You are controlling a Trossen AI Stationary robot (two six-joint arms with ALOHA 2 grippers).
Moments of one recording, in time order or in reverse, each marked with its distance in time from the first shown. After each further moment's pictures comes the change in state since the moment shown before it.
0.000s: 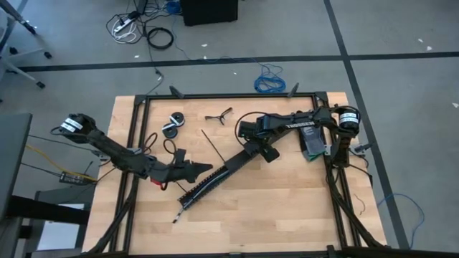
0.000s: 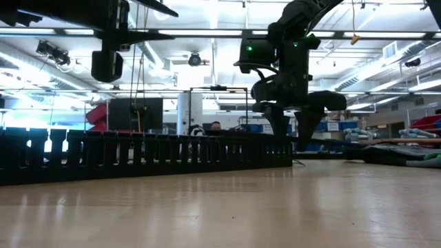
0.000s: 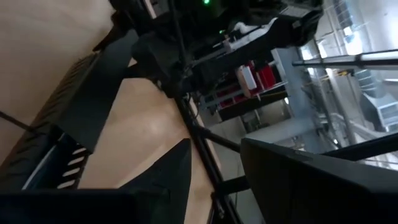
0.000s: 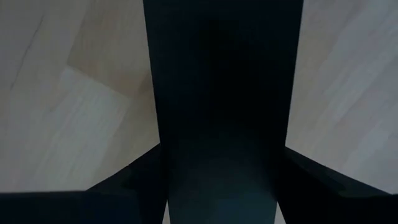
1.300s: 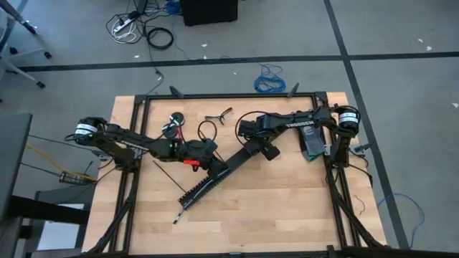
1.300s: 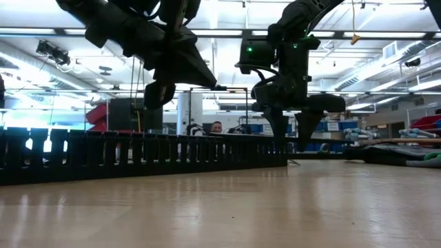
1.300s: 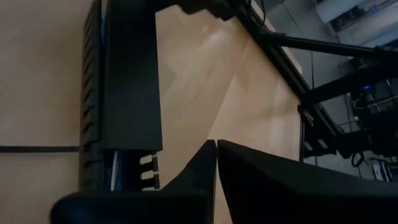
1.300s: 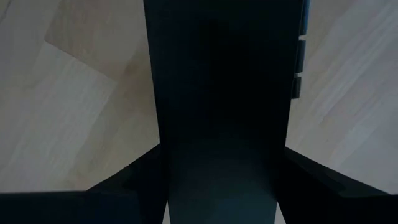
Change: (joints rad) left arm 0.380 0.220 0.272 -0.441 0.687 0.362; right arm -0.012 0.000 -0.001 0.001 0.042 -0.061
